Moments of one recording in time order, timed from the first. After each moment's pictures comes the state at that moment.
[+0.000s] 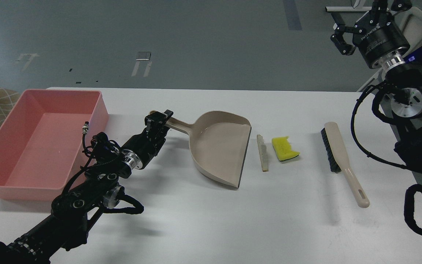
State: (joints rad) left arm -0.38 0.18 -0.92 -0.92 0.96 -0.05 -0.30; right arm 0.90 -0.21 1.25 0.60 -0.58 0.49 0.21
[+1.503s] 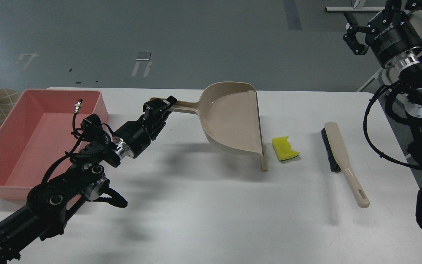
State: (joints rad) left arm -0.39 0.40 -0.82 -1.16 0.98 -0.08 -0.35; right arm 0.89 -0.29 1.25 0.62 -0.58 0.49 0.21
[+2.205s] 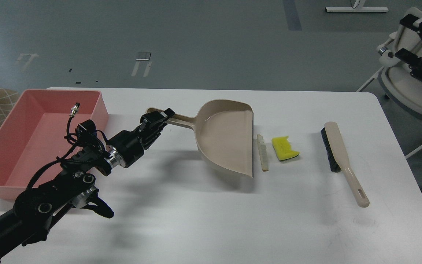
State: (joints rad) left arm -0.38 0.44 -0.75 -1.17 1.01 -0.08 -0.38; right arm 0.69 -0.89 0.94 1.15 -1.00 0.49 0.20
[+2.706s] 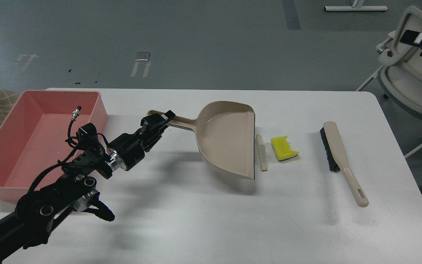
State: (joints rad) left arm -0.37 0.43 -0.75 -1.16 1.01 -0.08 -0.39; right arm 0.69 -1.13 0.87 1.43 -1.19 0.49 0.19
